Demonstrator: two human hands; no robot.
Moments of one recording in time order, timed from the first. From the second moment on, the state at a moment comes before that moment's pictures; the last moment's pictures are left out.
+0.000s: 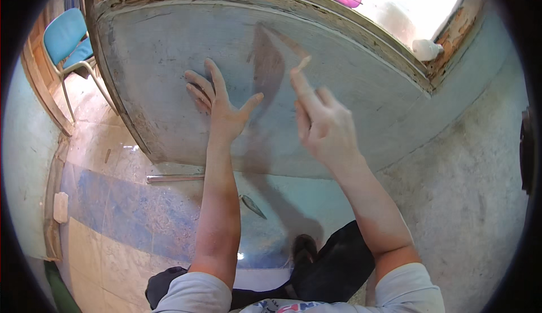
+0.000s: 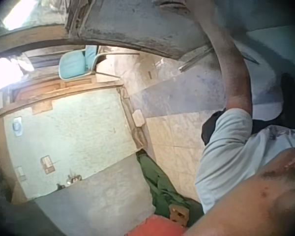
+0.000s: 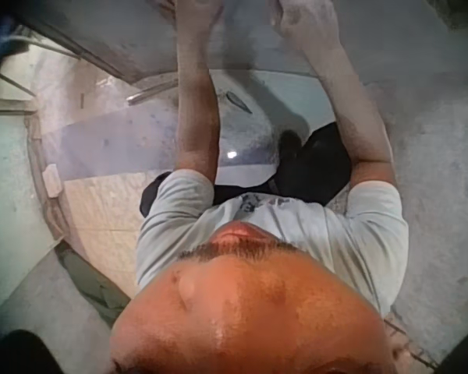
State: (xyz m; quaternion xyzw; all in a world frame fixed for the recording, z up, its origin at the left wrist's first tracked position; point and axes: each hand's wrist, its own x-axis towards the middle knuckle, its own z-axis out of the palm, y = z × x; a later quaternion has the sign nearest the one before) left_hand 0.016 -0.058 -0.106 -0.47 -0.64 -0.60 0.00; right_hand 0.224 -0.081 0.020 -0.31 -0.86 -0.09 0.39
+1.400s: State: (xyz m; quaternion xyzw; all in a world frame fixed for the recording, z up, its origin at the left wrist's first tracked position) left_hand -0.051 -0.092 -0.039 -0.60 -0.45 -0.64 0.18; right_hand 0.202 -0.068 -0.042 -0.29 -0.82 0.09 0.48
